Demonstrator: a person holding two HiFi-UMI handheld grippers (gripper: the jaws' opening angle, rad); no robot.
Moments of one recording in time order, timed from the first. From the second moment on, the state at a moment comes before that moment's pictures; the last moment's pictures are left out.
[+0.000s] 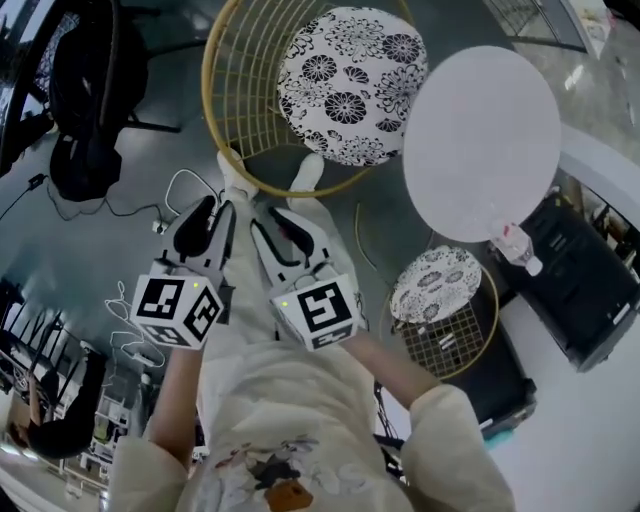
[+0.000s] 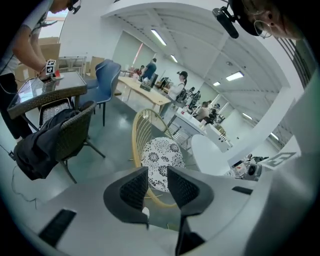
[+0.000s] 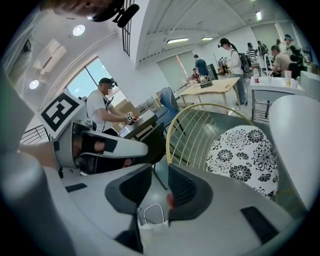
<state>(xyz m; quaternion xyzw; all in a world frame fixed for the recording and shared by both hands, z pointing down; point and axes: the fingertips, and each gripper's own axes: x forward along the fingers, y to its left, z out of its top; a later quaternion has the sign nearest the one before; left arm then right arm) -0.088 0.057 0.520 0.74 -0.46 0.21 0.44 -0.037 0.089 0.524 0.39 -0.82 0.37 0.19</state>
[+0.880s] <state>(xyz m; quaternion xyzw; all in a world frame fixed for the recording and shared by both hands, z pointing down) -0.079 0.028 0.624 0.69 -0.49 0.18 0.50 -0.059 0.086 0.626 0.34 -0.85 0.28 0.29</state>
